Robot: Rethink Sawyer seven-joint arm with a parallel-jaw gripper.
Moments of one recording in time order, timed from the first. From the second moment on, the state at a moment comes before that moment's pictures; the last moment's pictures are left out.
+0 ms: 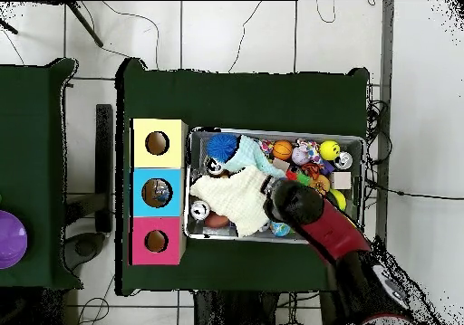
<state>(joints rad) -0.50 -0.48 -0.02 1.84 0.27 0.22 1.51</state>
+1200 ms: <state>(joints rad) -0.48 -0.50 0.01 1.84 0.19 0.23 1.51</state>
